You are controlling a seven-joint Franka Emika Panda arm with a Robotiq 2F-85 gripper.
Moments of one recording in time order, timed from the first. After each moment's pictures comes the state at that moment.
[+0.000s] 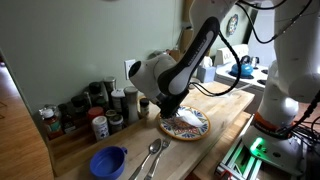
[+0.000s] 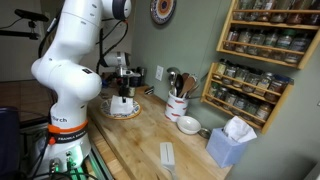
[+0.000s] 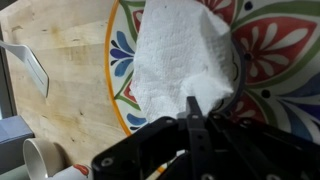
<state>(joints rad) 0.40 0.30 0.31 -2.26 -0.49 1.94 1.15</state>
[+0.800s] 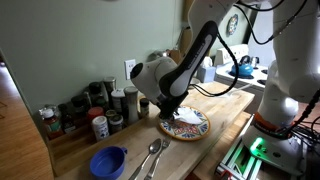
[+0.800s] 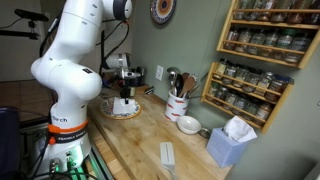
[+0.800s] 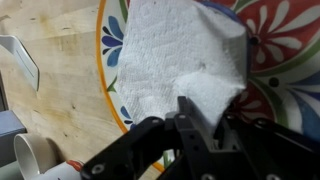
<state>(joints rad) 0.42 0.31 0.27 -2.28 -0.52 2.00 1.15</state>
